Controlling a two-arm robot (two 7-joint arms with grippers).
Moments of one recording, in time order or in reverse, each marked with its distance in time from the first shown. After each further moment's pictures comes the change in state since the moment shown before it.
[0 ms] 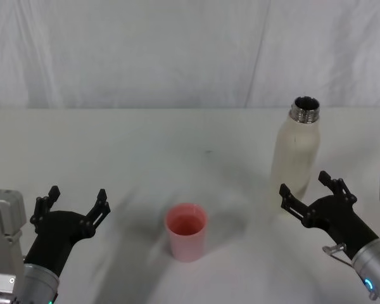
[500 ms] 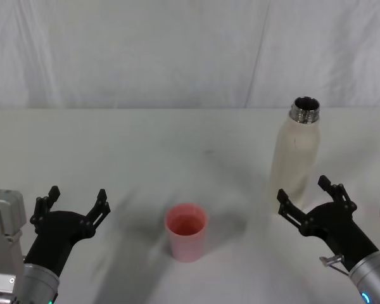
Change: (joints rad) left arm 0.000 0.000 0.000 0.000 0.000 0.000 0.000; right arm -0.071 -0.021 -0.001 -0.053 -0.039 -0.063 -0.023
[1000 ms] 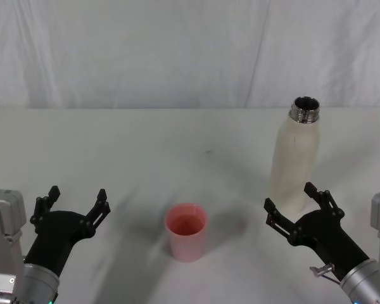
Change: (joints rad) left arm 0.000 0.000 0.000 0.000 0.000 0.000 0.000; right arm -0.021 -0.002 -0.023 -0.014 -0.003 -0.010 0.038
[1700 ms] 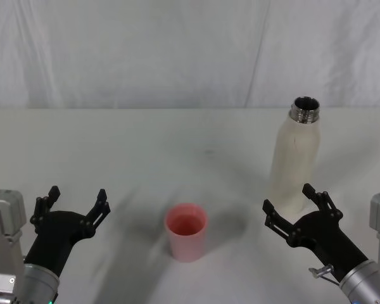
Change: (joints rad) left arm 0.000 0.000 0.000 0.000 0.000 0.000 0.000; right arm 0.002 0.003 -0.004 0.005 0.007 0.000 0.006
